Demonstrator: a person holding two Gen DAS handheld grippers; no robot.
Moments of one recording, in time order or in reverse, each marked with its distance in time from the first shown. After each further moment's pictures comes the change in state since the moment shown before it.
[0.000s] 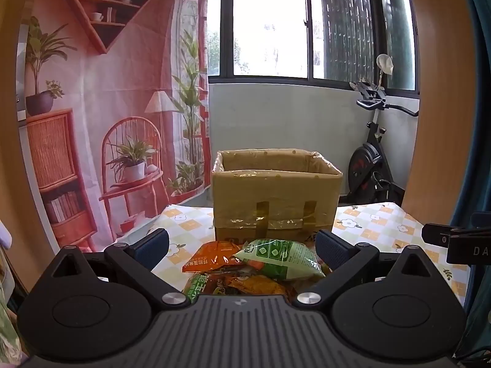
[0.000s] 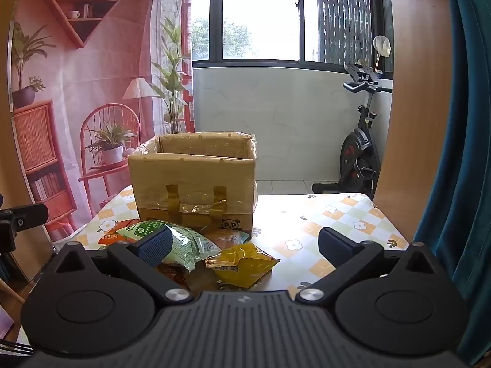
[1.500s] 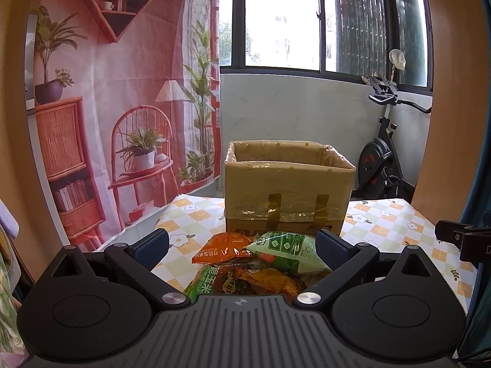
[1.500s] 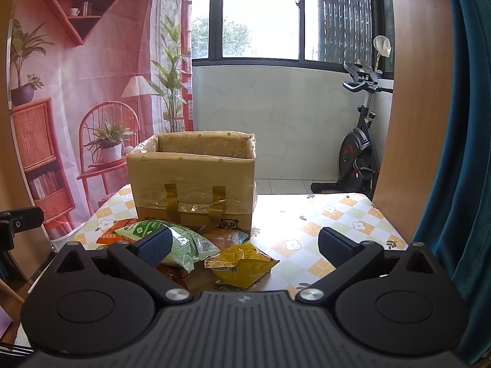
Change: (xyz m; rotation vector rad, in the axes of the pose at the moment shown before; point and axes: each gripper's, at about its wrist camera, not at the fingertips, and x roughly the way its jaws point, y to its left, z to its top) left arm 0.005 0.006 -0.001 -0.054 0.033 0.033; right arm 0.003 0.001 0.001 0.004 0.008 0.001
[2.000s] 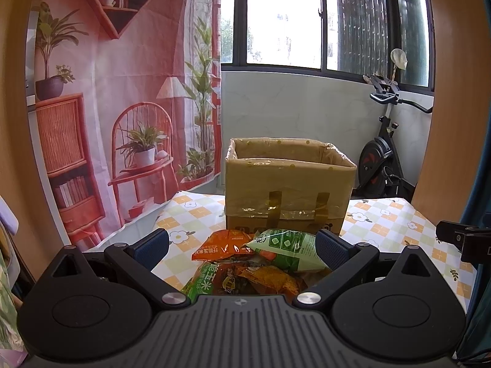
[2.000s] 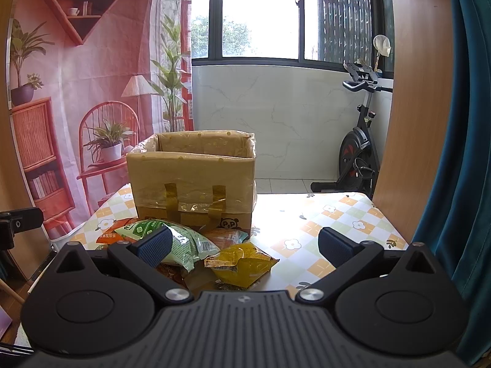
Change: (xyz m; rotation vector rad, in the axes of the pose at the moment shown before) left arm 0.002 0.000 0.000 -0.009 0.009 0.001; right arm 0.001 0.000 0.000 0.000 0.002 0.001
